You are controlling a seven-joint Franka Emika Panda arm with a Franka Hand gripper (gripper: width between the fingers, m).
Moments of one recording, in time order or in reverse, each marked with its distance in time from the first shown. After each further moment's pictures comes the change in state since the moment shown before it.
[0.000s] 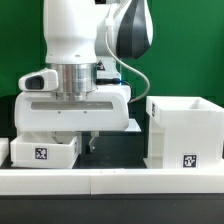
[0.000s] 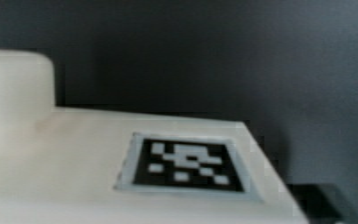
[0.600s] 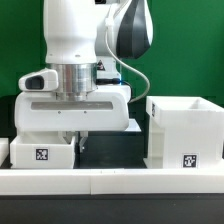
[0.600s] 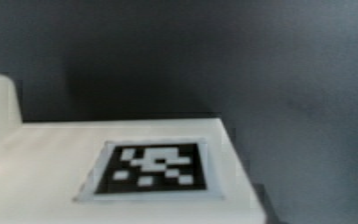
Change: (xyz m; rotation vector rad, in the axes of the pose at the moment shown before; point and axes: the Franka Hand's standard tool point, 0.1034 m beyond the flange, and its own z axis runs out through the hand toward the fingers) arm 0.000 0.000 0.000 0.000 0.000 0.000
